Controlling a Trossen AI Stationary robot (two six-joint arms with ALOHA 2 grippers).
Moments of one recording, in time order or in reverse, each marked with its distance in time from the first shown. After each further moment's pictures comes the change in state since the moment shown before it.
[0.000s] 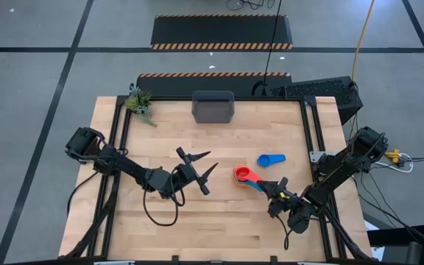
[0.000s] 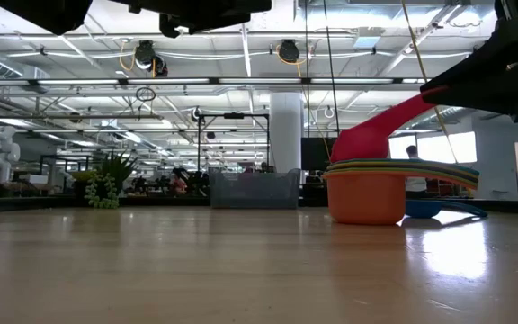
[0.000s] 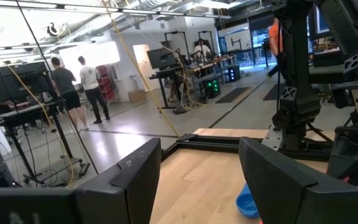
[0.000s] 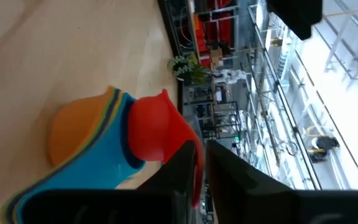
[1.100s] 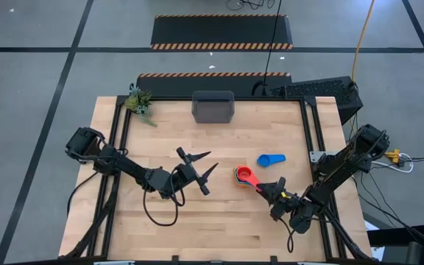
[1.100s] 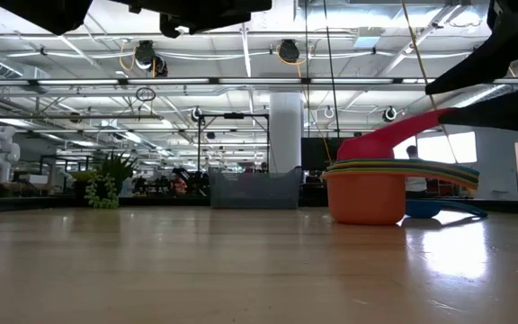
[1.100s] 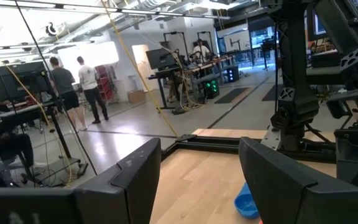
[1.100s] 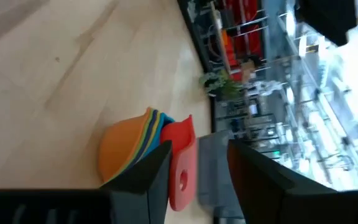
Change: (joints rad) left arm 0.000 0.000 0.000 0.001 0.005 -0.004; right arm 0.015 -0.042 0.001 -0.082 -0.147 0.143
